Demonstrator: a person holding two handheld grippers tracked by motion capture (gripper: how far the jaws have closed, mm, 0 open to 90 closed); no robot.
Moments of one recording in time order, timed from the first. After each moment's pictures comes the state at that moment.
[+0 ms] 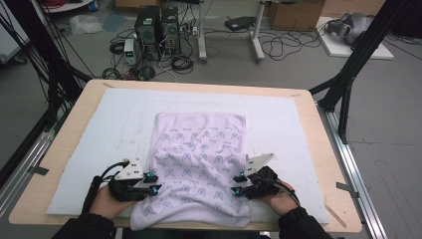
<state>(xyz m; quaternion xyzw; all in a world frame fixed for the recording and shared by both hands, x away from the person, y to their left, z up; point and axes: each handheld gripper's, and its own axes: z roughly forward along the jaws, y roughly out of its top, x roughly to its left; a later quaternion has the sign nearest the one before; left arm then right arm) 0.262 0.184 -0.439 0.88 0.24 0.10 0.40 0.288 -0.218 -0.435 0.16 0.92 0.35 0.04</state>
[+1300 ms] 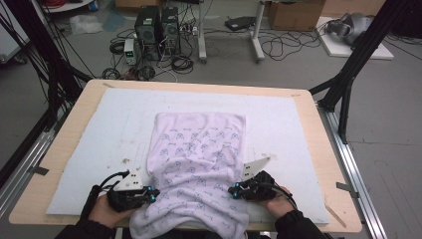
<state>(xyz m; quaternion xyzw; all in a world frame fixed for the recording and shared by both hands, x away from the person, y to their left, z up) 0.230 0.190 -0.440 0.88 0.22 0.07 0.41 0.275 -0.212 -0.438 0.14 0.92 0.36 0.00</state>
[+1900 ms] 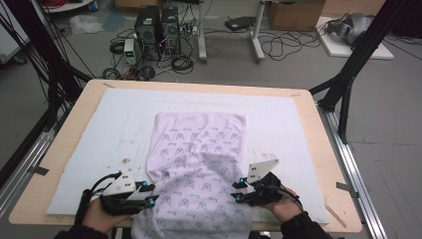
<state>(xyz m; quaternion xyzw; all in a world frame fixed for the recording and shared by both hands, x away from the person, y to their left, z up) 0.232 0.186 -0.426 0.86 0.23 0.09 0.44 0.267 -0.219 -0.420 0.14 0.91 0.38 0.03</state>
